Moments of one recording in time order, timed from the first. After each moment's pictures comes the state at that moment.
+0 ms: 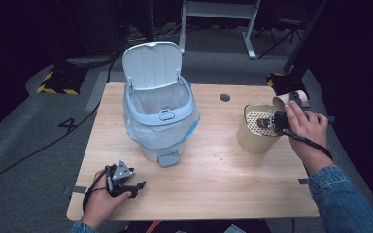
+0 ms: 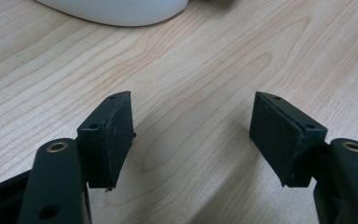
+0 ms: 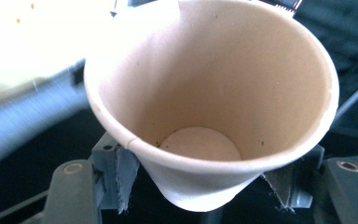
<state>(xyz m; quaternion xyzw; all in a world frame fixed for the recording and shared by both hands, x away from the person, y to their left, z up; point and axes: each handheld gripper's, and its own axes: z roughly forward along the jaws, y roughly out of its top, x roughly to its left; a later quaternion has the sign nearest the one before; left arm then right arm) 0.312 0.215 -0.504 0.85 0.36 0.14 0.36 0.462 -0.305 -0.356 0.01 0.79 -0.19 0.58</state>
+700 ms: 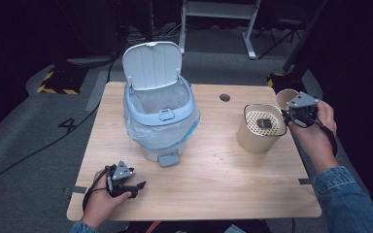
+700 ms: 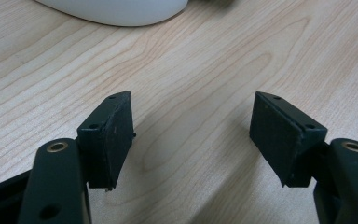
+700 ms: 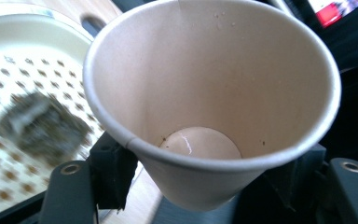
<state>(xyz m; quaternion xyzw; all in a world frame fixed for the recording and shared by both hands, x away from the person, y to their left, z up) 0.312 0.215 -0.504 0.85 0.36 0.14 0.36 0.460 -0.345 -0.331 0.32 0.81 0.19 0.45</state>
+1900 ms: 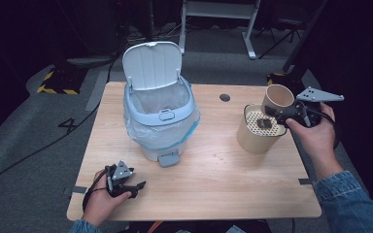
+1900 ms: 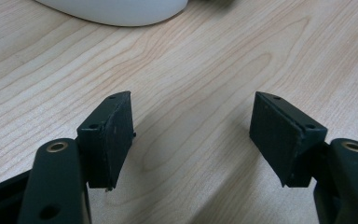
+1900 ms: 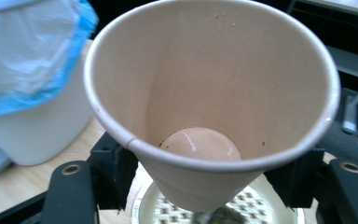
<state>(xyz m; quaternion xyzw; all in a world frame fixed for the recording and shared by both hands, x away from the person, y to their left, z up) 0.312 0.215 -0.504 0.85 0.36 0.14 0.36 0.433 -0.319 -0.299 0.34 0.77 0.46 0.27</state>
